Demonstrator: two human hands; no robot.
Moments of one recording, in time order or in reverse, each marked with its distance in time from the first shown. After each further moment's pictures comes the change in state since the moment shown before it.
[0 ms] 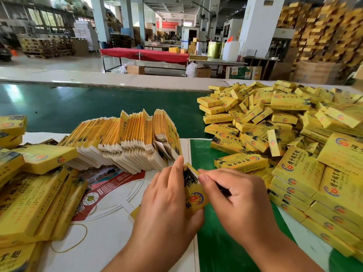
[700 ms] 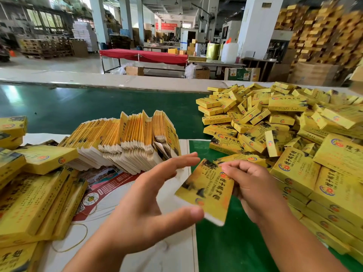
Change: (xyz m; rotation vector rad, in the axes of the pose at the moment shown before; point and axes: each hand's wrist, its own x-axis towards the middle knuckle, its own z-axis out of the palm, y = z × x) left_hand 0.011 -0.022 -0.037 -0.717 -0.218 0.177; right_hand 0.014 0.042 -0.010 0.668 -0.007 0.877
